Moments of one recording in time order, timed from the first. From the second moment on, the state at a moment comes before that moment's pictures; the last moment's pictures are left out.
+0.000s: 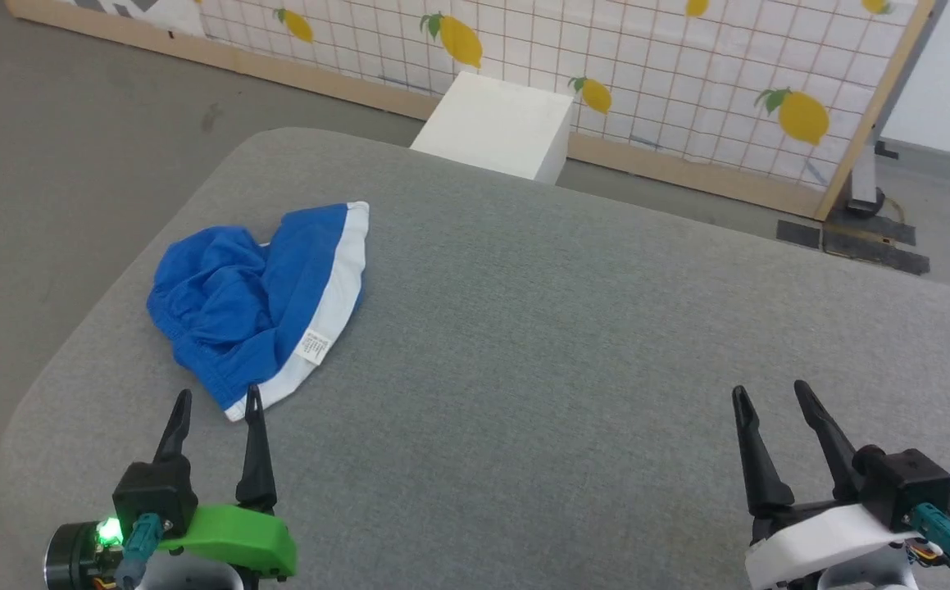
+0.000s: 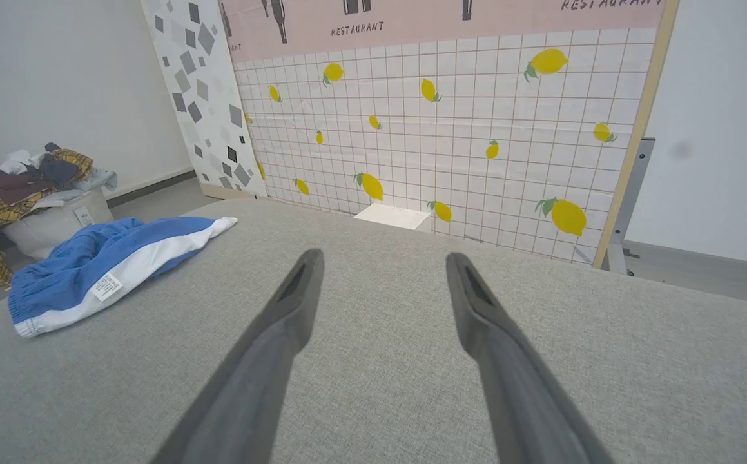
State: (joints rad) left arm 0.05 0.06 0.04 0.00 -0.05 0.01 -0.16; right arm 0.06 -0.05 0.00 0.05 0.14 0.13 -0.16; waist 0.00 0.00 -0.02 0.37
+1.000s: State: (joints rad) left arm 0.09 0.06 0.05 0.01 -0.09 0.02 -0.23; right arm 0.08 -0.05 0.02 0.05 0.19 0.13 -0.23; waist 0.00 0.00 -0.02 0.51
